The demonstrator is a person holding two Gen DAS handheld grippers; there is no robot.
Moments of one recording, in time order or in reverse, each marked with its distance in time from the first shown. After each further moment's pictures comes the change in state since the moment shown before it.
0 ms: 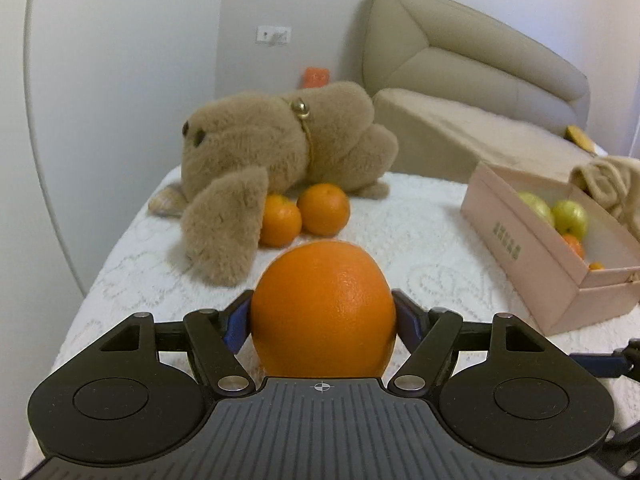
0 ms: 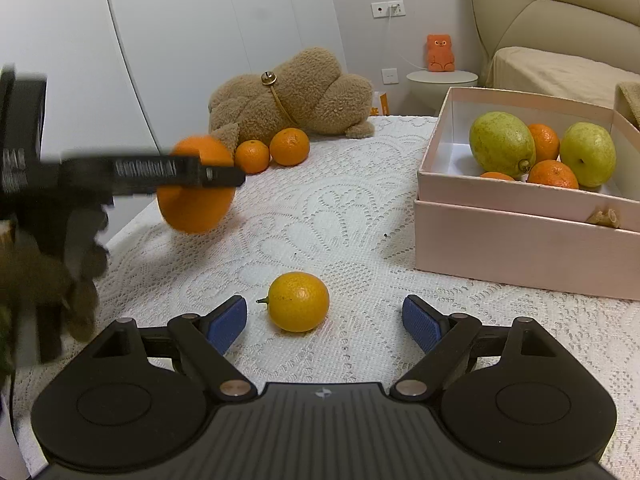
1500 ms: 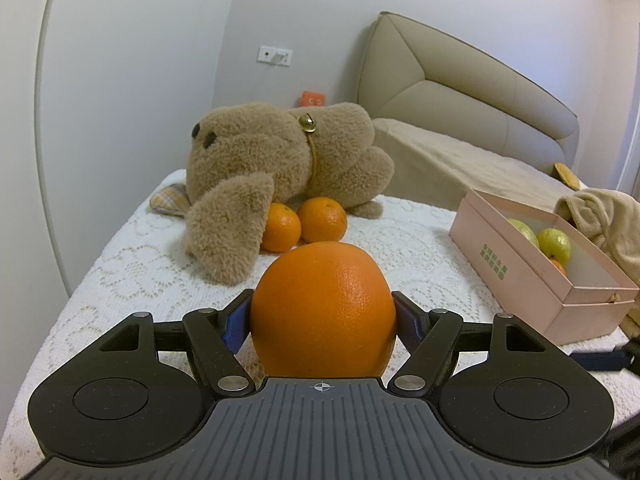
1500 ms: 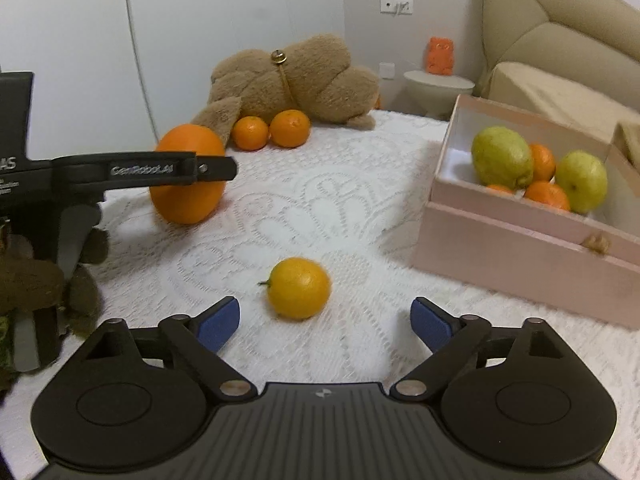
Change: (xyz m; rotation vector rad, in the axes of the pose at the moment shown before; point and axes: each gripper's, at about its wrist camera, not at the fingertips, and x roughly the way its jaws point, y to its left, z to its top) left arm -0.003 0.017 -0.009 -0.076 -0.048 -0.053; right arm -0.001 0.020 0.002 -0.142 0.035 -0.153
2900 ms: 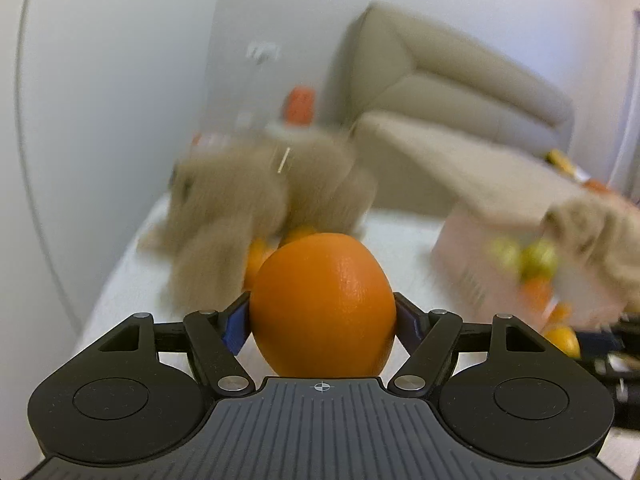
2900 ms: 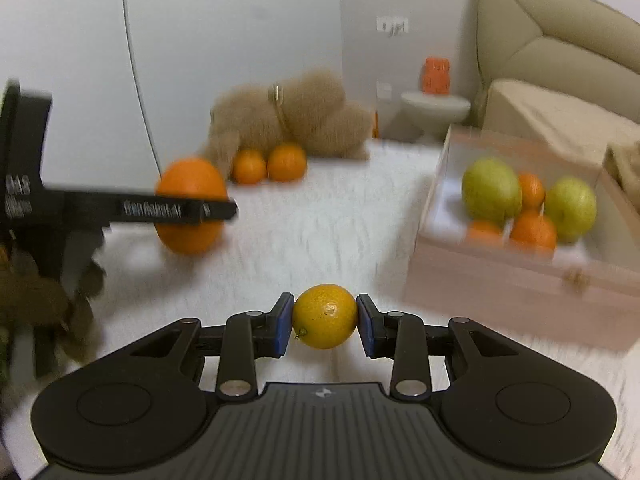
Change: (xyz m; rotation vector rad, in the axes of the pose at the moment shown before) left arm -0.015 -0.024 0.060 0.055 0.004 -0.023; right arm -0.026 -0.012 0.037 0.041 -0.111 0.070
